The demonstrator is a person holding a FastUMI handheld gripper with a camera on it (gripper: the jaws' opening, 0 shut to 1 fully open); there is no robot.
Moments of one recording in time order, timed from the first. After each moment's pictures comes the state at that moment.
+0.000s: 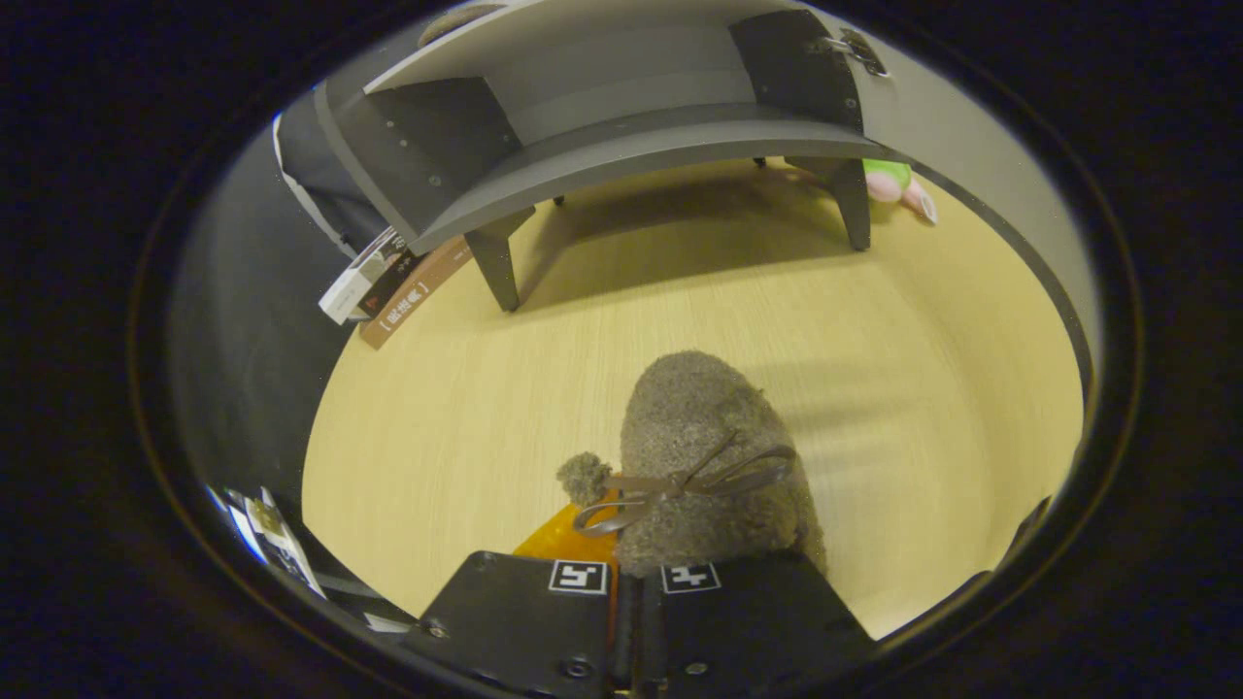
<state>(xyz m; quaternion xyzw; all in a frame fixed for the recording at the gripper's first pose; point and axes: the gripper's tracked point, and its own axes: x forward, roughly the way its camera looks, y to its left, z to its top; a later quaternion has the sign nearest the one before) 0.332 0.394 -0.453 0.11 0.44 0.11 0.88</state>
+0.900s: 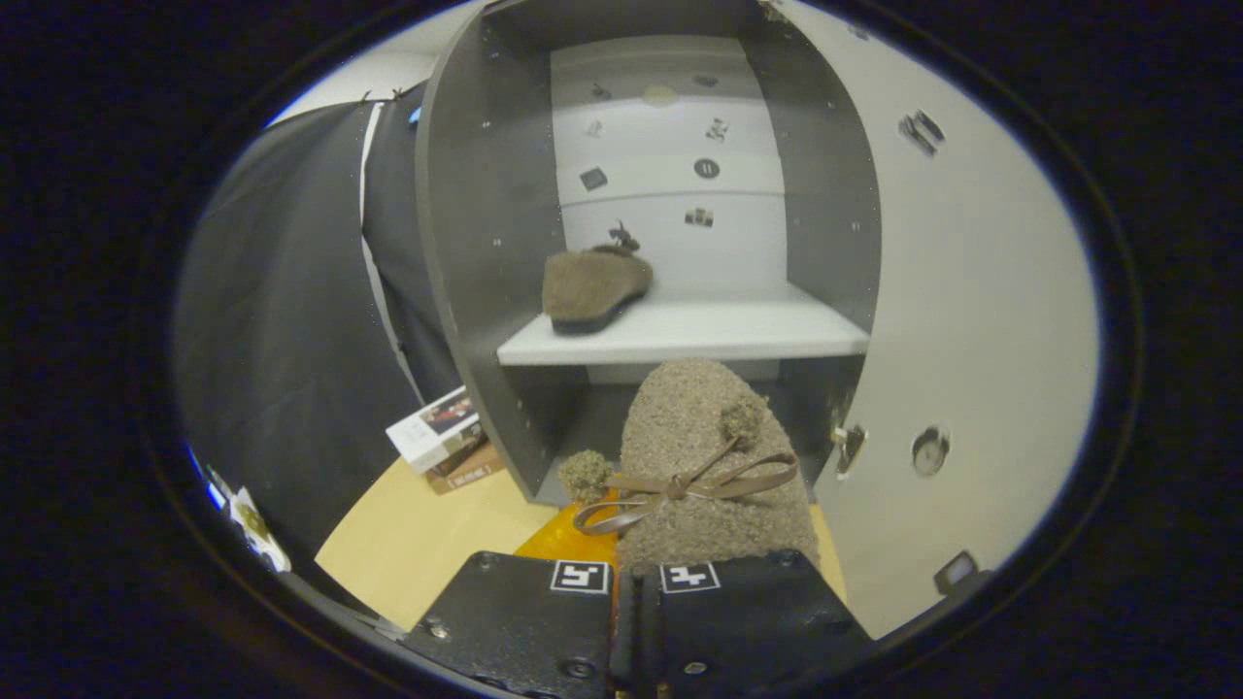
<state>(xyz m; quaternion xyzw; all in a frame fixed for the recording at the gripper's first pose) 0.384 0.386 -0.147 0.02 0.17 0.12 0.98</state>
